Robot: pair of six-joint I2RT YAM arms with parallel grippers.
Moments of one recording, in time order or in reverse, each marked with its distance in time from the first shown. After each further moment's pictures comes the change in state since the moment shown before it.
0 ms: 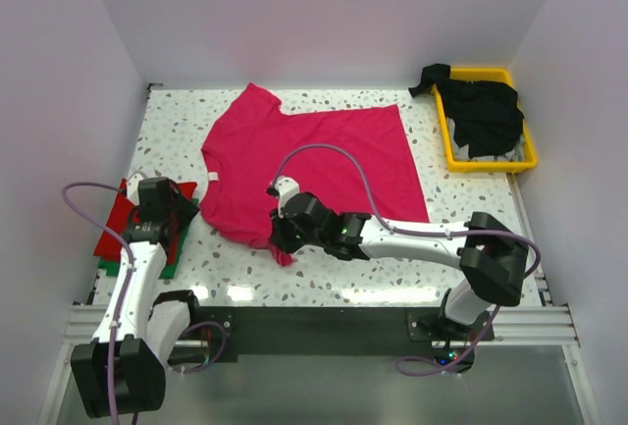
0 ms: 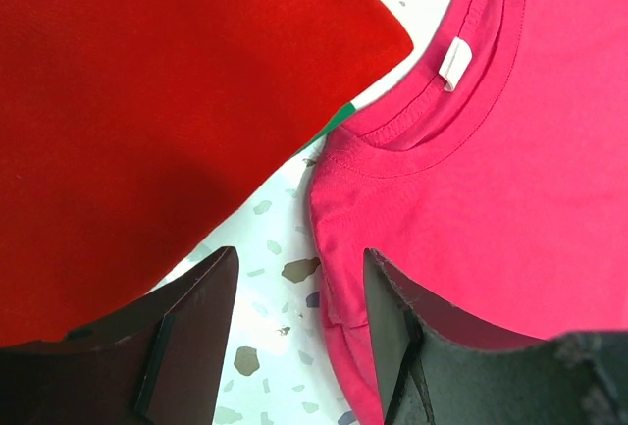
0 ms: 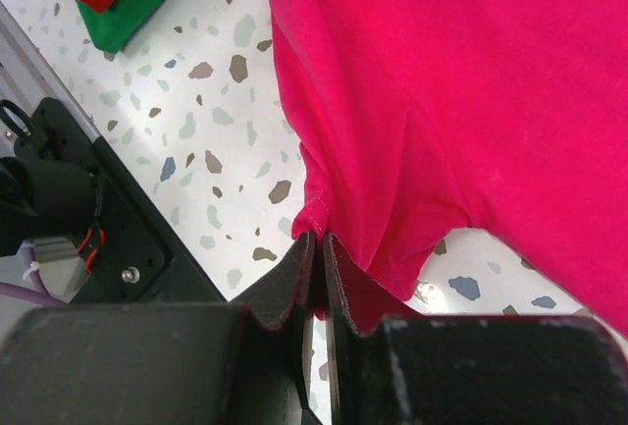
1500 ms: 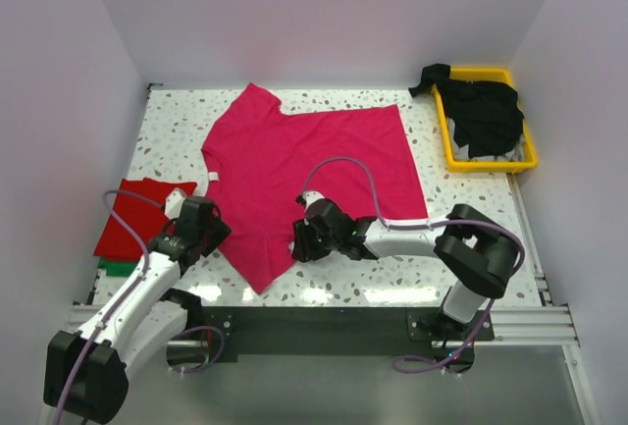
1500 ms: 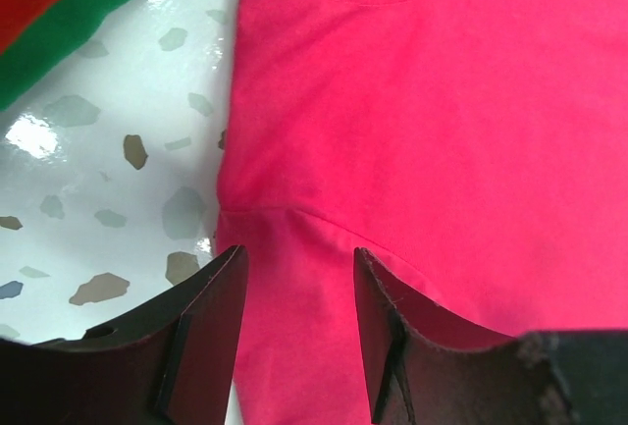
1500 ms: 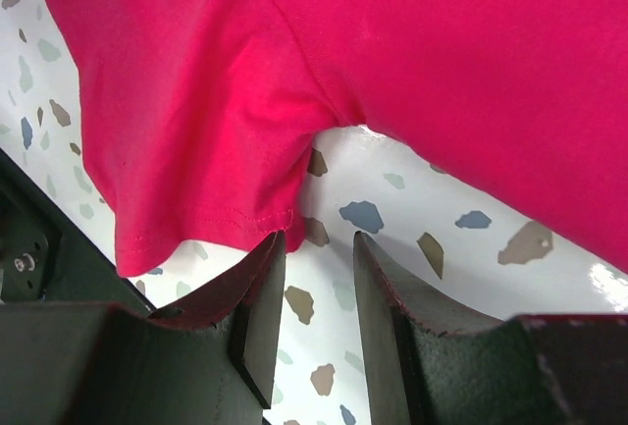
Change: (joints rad) left arm -0.399 -0.040 -0.146 0.002 -0.087 -0.281; right arm -0.137 0.060 -0.226 0.098 -0.143 0.146
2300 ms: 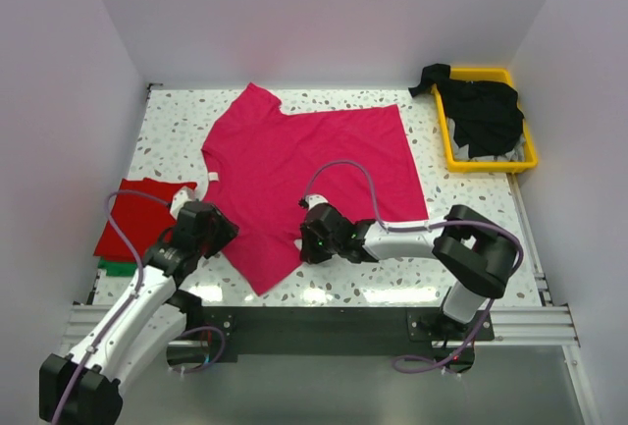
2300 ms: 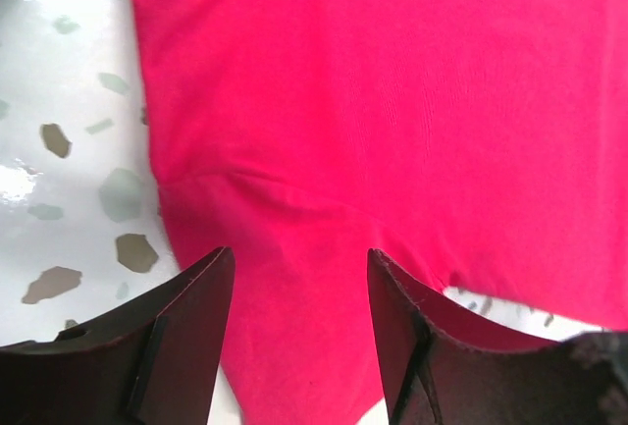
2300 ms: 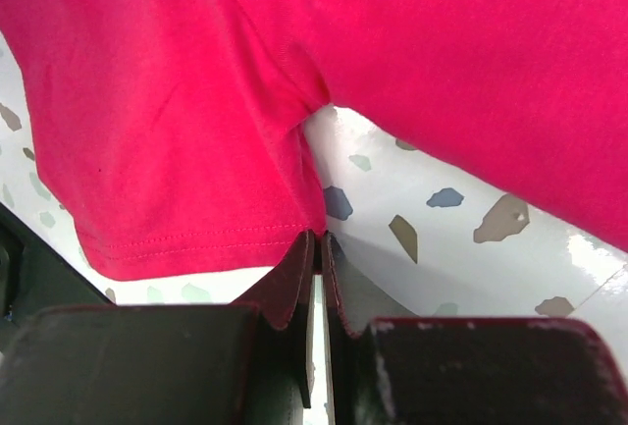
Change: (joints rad) left arm -0.042 -0.122 -0.028 0.011 0.077 0.085; right arm 0.019 0.012 -0.014 -0.025 0.062 0.027
